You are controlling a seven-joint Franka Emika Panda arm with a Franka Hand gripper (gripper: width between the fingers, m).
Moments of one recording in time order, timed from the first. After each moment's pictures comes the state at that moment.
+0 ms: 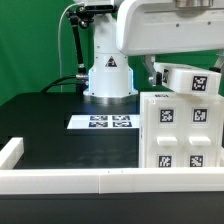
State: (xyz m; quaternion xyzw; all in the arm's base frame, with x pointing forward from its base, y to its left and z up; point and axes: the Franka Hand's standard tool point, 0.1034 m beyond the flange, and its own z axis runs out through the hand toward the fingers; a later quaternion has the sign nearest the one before) arm 0.628 0.076 0.156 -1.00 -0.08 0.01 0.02
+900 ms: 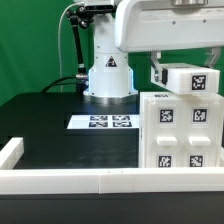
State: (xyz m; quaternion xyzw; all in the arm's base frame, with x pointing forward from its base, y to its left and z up) arm 0.618 0.075 0.158 -1.00 -0.08 -0.03 0.02
